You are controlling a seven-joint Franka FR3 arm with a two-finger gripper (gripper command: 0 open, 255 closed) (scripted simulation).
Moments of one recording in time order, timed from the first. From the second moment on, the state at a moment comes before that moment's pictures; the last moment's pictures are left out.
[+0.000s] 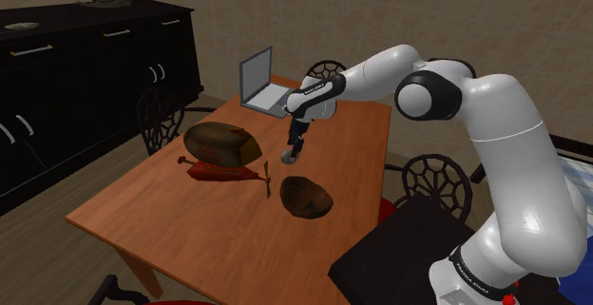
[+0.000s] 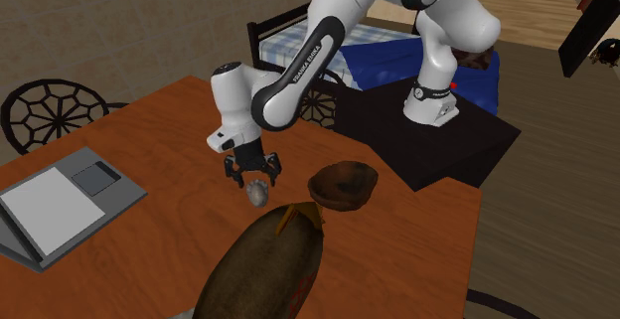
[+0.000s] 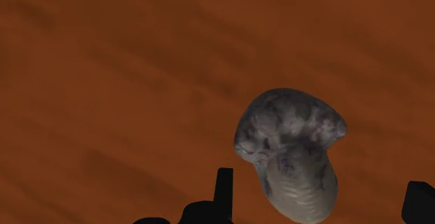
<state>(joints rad) 0.09 0.82 -0.07 -1.54 0.38 2.34 -1.31</state>
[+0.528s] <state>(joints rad) 0.09 0.89 -0.06 -1.51 0.39 2.38 -1.32</state>
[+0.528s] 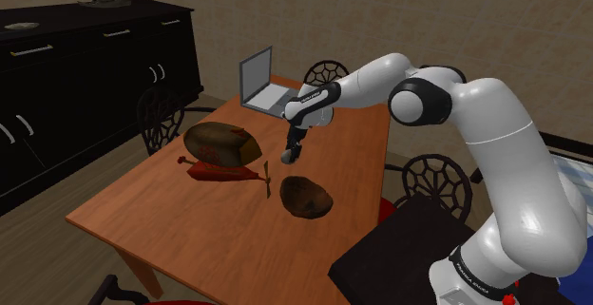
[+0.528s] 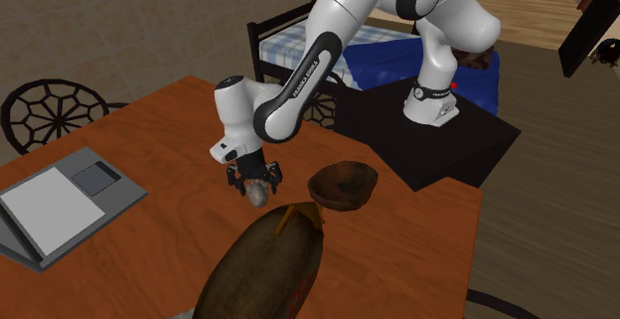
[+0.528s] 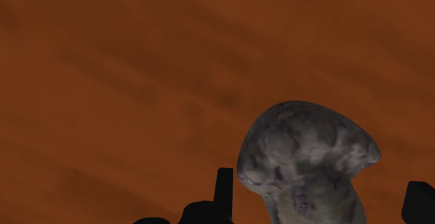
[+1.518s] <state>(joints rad) 0.09 0.88 -0.06 -1.51 0.39 2.37 -1.32</state>
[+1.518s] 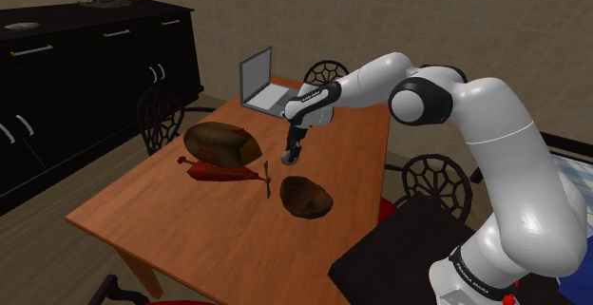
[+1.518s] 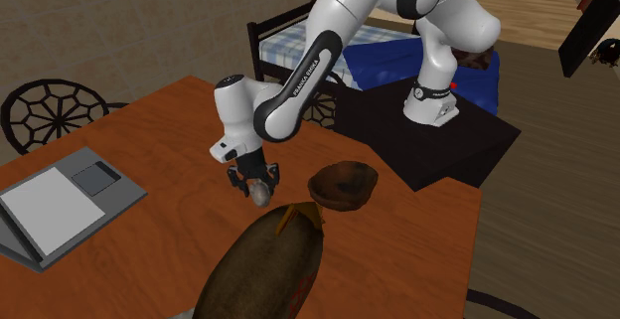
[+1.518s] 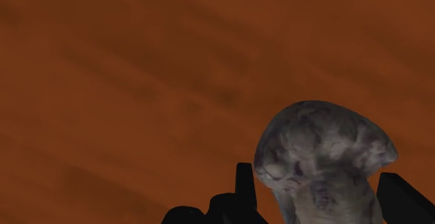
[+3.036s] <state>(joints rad) 0.11 0.68 -0.10 -1.55 0.35 2.21 -1.26</state>
